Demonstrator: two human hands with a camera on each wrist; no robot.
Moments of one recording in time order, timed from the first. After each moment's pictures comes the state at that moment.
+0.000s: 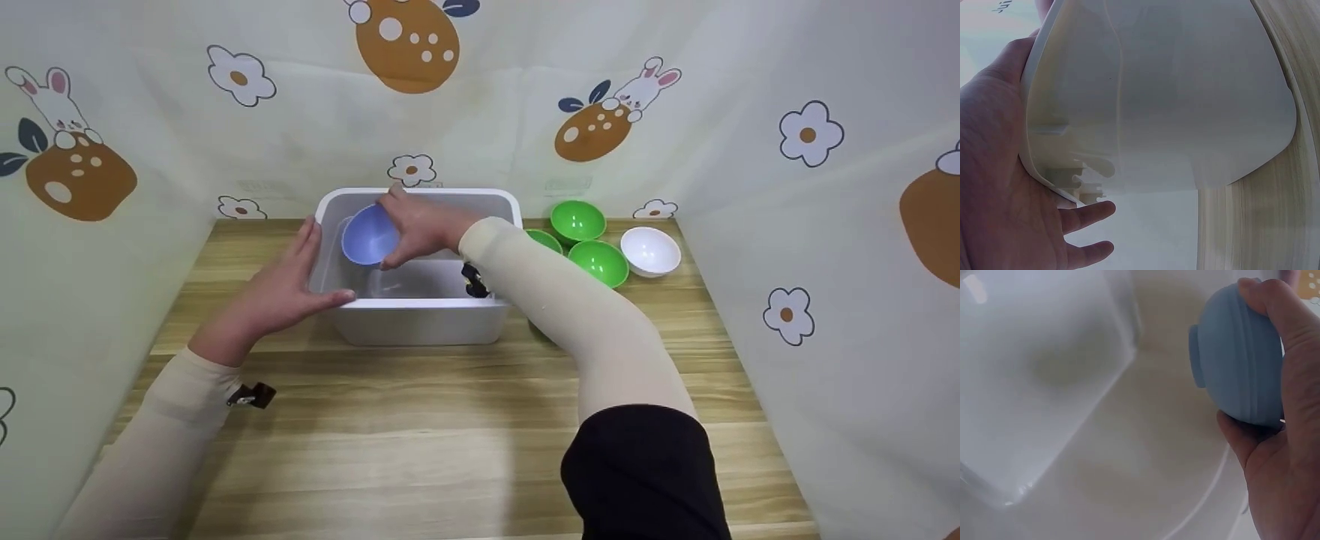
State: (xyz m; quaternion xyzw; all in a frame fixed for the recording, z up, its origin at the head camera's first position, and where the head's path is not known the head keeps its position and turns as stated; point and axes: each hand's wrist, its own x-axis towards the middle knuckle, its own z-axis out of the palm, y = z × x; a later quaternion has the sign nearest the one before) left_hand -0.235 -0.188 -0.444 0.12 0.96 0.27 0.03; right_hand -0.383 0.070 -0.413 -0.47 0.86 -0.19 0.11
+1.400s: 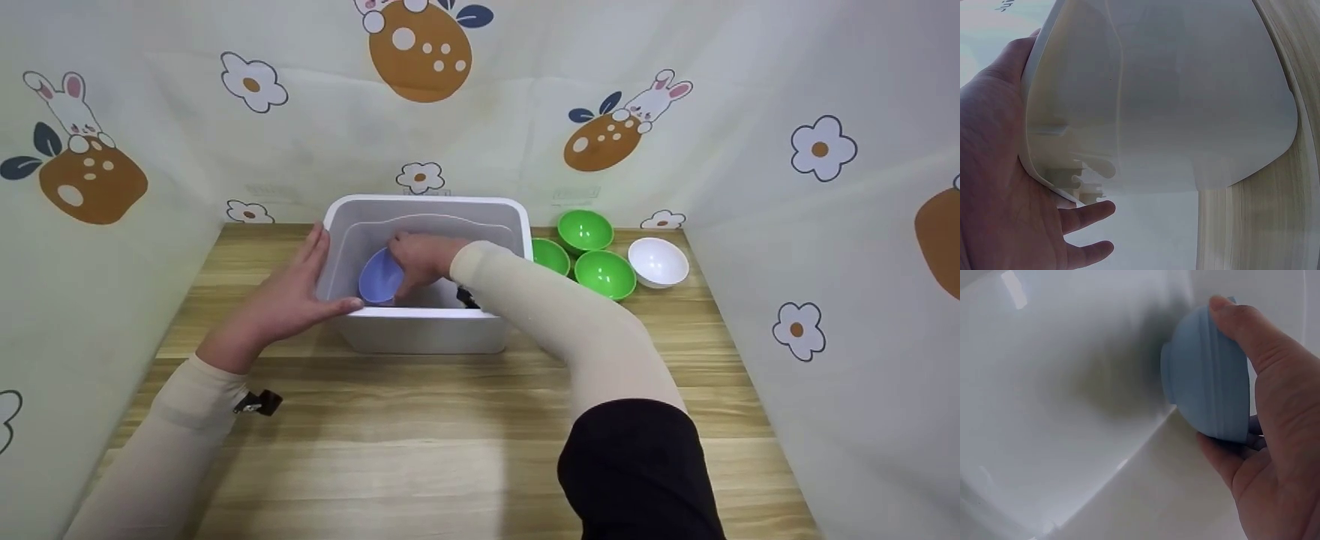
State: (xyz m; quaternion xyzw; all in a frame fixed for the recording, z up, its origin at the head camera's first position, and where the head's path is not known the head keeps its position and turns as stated) left_hand -0.233 -0.188 -0.445 0.12 0.95 0.28 0.01; right_hand -0.379 0.044 -0.459 -0.48 0.87 -0.03 0.13
